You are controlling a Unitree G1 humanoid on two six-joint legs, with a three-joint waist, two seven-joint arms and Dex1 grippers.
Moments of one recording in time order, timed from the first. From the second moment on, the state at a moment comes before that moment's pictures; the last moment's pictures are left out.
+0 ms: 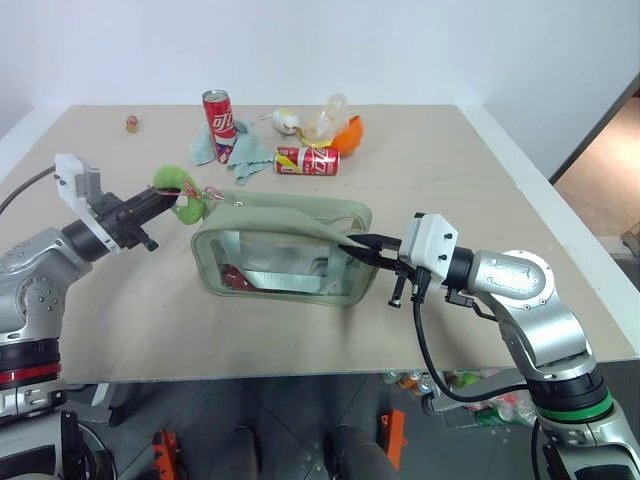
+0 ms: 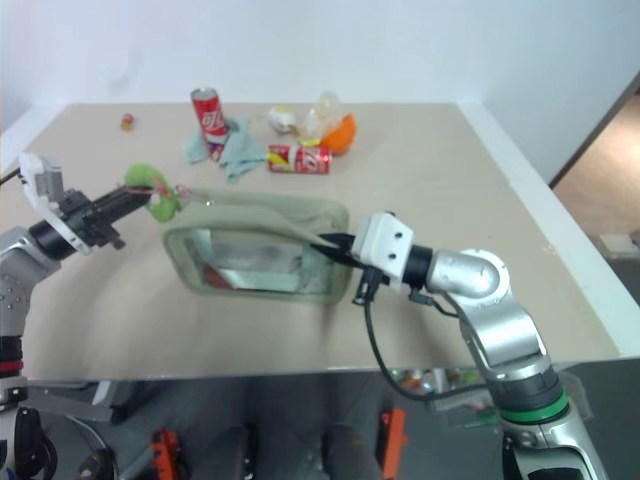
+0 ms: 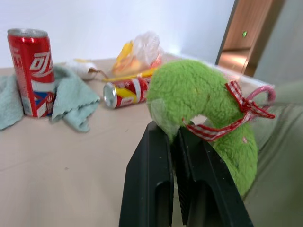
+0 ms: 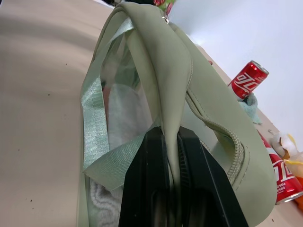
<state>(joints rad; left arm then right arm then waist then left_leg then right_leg) -0.51 0.69 0.34 0.16 -0.64 0.46 -0.92 -0.44 -0.64 0.11 -0.36 0.25 0.19 0.89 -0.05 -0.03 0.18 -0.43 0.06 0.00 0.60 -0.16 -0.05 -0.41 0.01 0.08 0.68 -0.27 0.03</state>
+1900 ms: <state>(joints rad) -0.27 0.76 0.43 -0.42 -0.75 0.81 -0.83 -0.52 -0.59 0.15 -0.26 0.22 0.12 0.94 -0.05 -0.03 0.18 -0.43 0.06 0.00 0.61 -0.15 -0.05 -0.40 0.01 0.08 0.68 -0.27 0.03</state>
